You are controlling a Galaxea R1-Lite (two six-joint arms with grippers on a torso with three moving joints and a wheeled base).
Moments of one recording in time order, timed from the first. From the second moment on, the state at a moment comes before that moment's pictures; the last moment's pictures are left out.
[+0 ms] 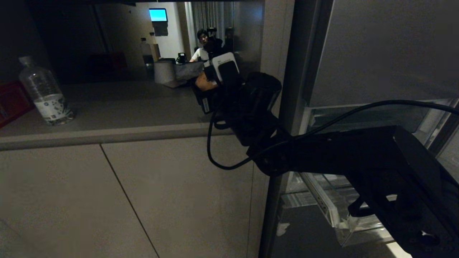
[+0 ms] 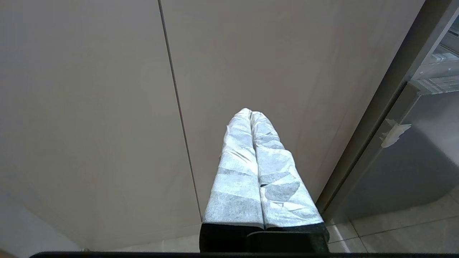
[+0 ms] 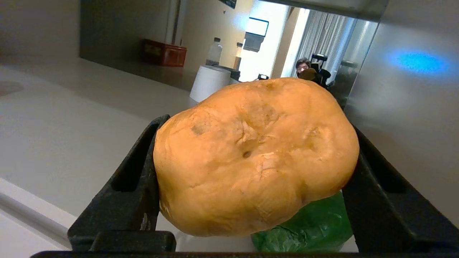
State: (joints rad) left arm -0.01 0.00 -0.04 0.09 0.01 -0.01; right arm 0.77 2.38 -1.93 -0.87 -0.22 -0.34
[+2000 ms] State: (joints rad) left arm -0.01 0.00 -0.04 0.09 0.01 -0.01; right arm 0.76 2.37 -1.92 -0.90 -0.23 -0.42
